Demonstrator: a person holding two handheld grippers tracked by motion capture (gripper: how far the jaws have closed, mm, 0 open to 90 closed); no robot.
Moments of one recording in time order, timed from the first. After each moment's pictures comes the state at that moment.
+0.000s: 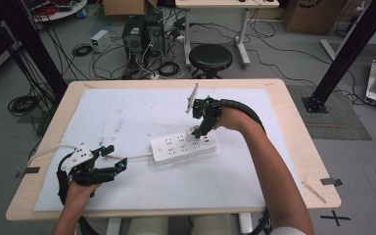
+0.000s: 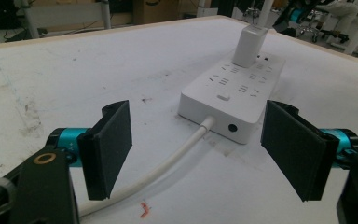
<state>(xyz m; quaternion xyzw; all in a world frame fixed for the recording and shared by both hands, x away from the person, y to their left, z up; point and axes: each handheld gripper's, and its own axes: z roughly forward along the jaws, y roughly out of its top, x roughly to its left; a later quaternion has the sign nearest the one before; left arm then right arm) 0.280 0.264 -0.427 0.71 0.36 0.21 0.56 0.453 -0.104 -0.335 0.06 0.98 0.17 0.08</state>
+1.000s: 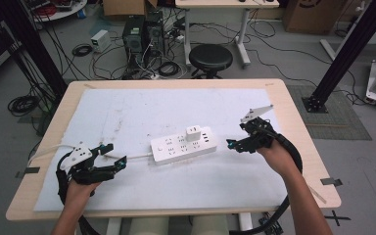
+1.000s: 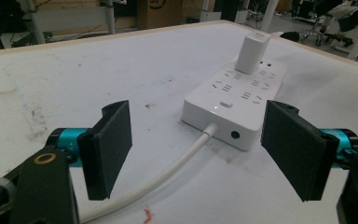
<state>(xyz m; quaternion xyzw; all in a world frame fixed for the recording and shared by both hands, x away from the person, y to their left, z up) 0.280 0.264 -0.423 0.71 0.36 0.21 0.56 0.362 -0.236 -0.352 0.33 0.87 0.31 0.16</state>
